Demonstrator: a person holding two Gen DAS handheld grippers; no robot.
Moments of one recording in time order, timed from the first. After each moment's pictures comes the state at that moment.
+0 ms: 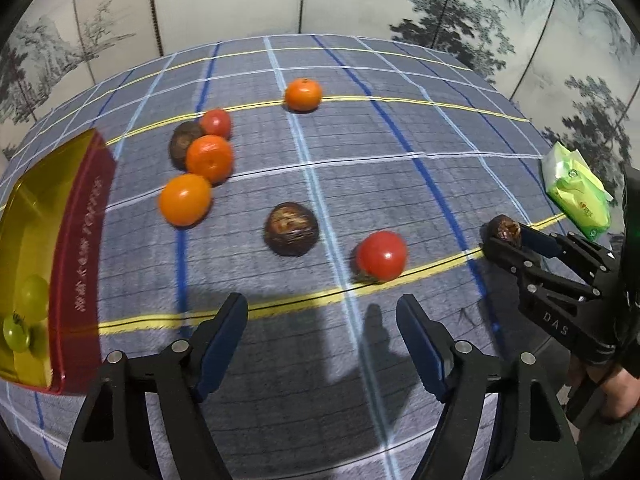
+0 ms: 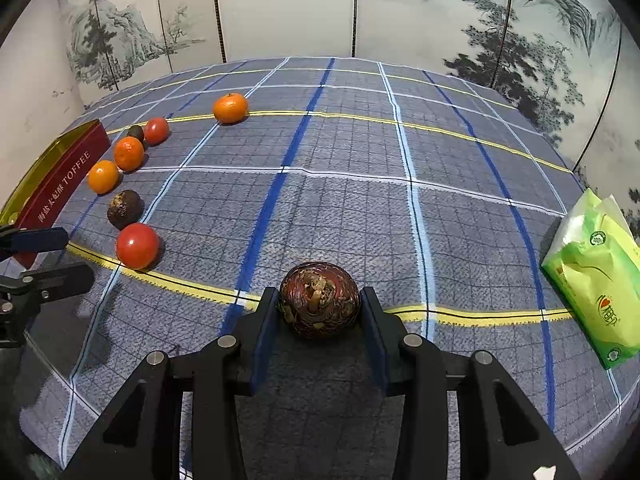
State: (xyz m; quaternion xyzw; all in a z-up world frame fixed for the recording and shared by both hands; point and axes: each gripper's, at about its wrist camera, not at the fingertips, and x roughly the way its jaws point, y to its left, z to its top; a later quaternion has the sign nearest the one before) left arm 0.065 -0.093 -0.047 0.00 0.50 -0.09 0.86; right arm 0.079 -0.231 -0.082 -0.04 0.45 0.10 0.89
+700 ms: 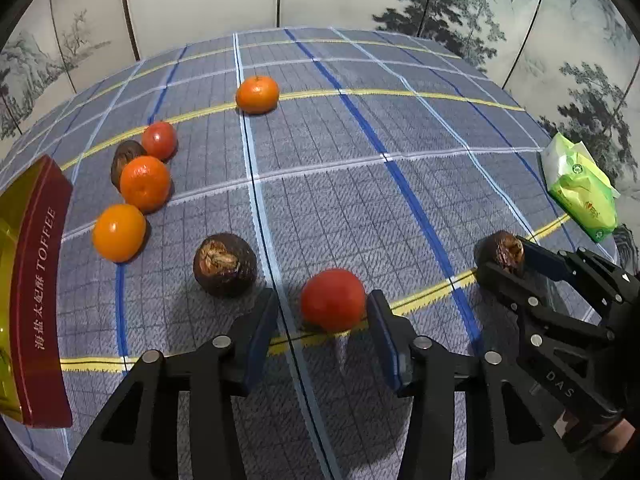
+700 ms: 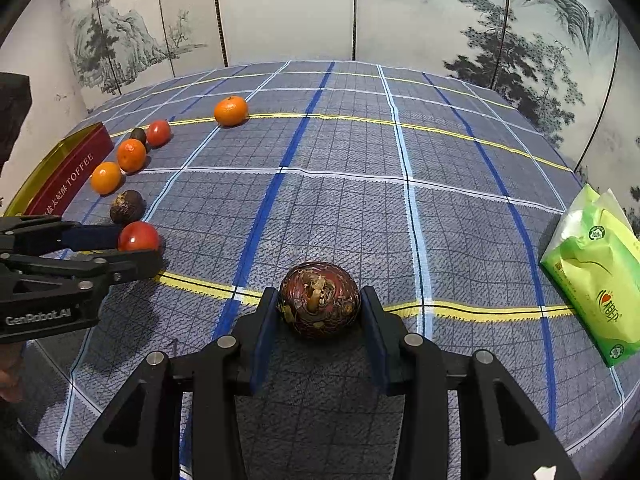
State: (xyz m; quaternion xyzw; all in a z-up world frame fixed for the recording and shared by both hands) left arm 0.095 -0.130 -0.064 0.01 0.50 -0.11 0.86; right arm 0.075 -0.234 -0.082 -0.03 0.44 0.10 0.89
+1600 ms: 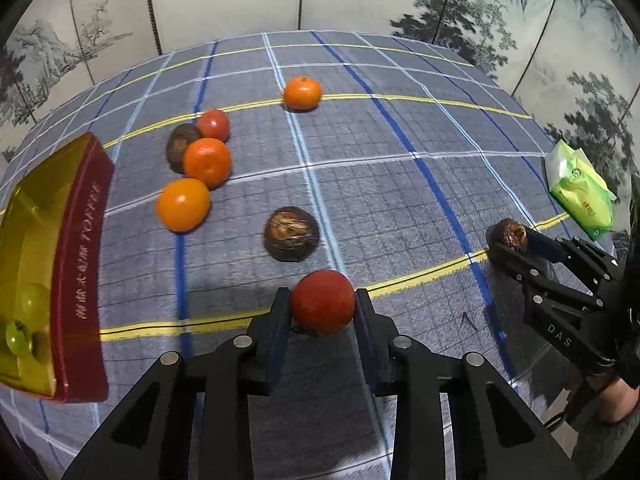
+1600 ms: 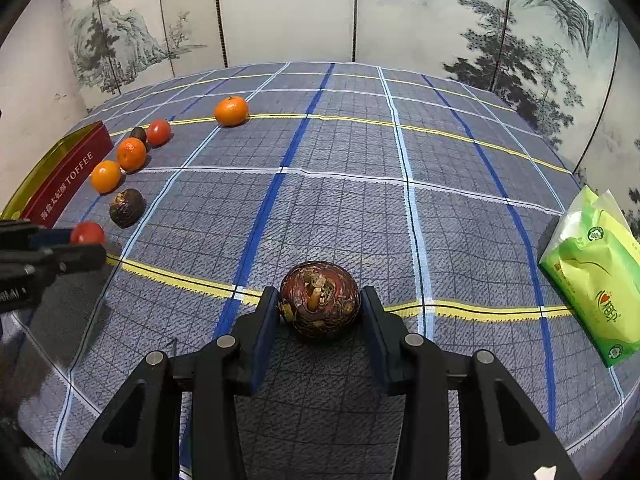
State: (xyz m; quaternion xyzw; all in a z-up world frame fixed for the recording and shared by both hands) left arm 0.071 -0.089 -0.044 0.00 0.51 -0.09 0.86; right arm 0.074 -0.234 -0.082 -0.04 0.44 0.10 0.89
